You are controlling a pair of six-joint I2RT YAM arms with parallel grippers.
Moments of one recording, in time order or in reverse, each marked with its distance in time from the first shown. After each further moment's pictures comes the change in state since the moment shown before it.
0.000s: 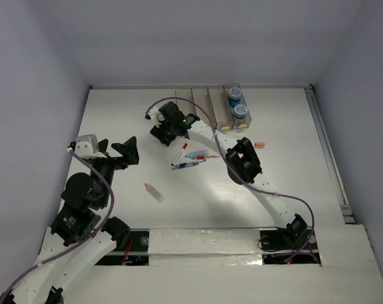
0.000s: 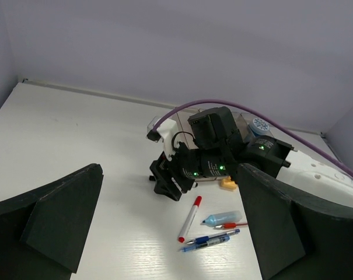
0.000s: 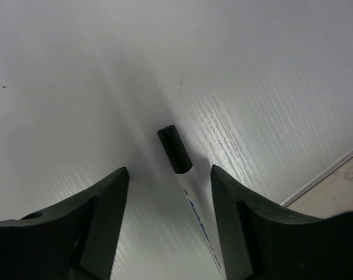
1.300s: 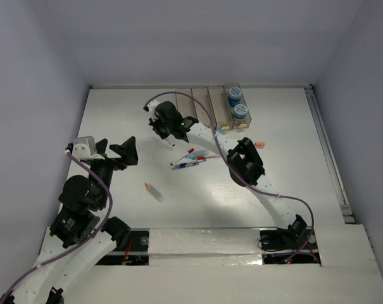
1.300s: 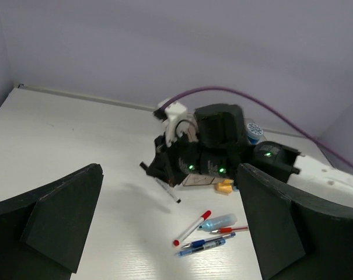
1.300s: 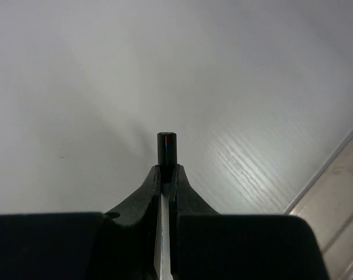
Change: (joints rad) left arm 0.000 -0.022 -0.005 0.016 0.011 0.002; right arm 0.039 -0.080 -0.114 0.197 0.106 0.221
